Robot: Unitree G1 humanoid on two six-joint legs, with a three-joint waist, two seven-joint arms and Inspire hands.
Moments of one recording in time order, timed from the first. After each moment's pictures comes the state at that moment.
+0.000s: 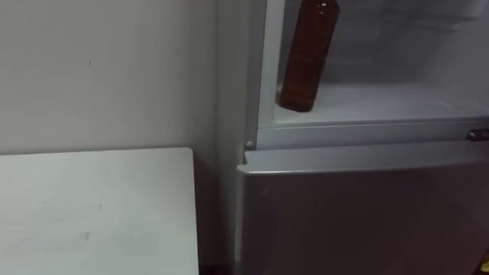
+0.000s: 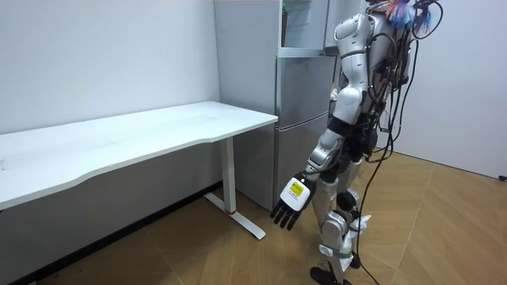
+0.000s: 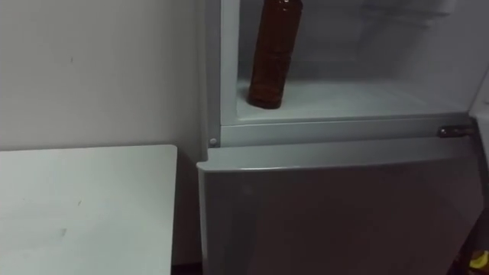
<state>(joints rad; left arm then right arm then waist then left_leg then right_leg) 0.39 0.20 0.27 0.98 0.10 -0.02 0.16 0.10 -0.44 -0.47 -0.23 0.18 0.10 -0.75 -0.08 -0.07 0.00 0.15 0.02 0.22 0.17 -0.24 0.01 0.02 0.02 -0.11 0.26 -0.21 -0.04</state>
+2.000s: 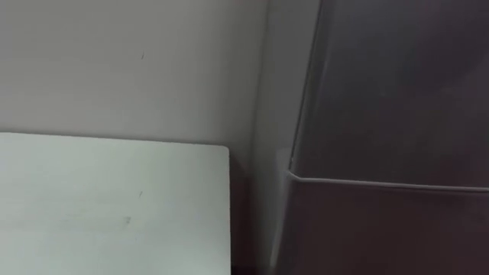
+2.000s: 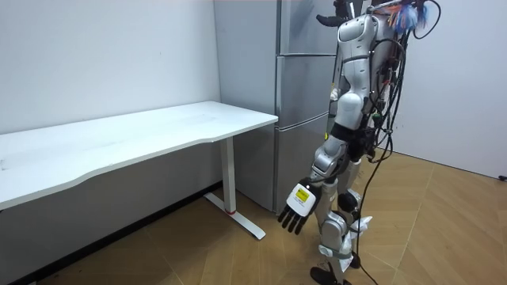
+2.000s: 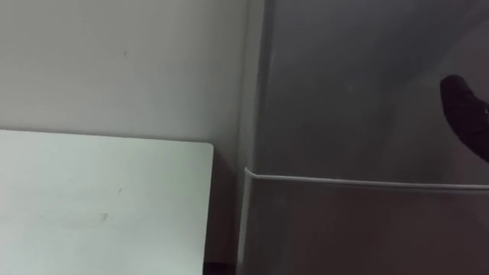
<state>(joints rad) 0.31 0.23 0.18 1.08 0.17 -0.05 0.13 -0.07 -0.49 -0.29 -0.45 0.03 -0.20 -0.54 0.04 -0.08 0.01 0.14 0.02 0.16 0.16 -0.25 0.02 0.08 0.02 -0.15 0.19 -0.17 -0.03</state>
